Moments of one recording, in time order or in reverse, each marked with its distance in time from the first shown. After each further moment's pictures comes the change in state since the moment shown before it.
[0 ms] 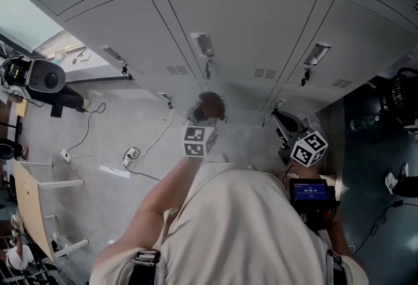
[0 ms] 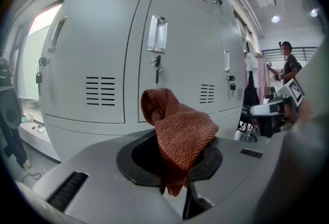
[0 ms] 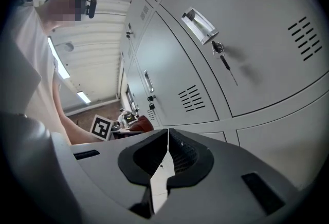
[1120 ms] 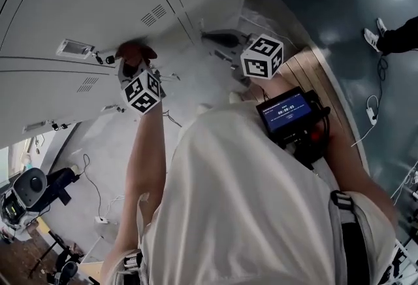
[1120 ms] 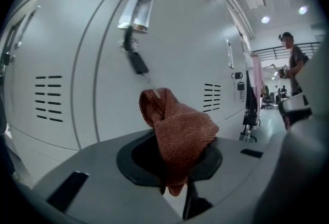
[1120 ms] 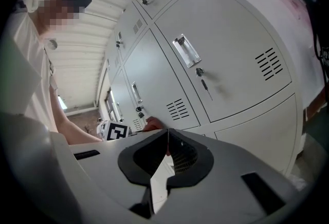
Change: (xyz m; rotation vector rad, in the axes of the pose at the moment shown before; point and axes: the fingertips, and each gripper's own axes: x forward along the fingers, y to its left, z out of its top) left arm 0.087 -0.014 0.035 0.055 -0.064 -0.048; right arm -0.032 -0.003 0.018 0.059 -0.116 -0.239
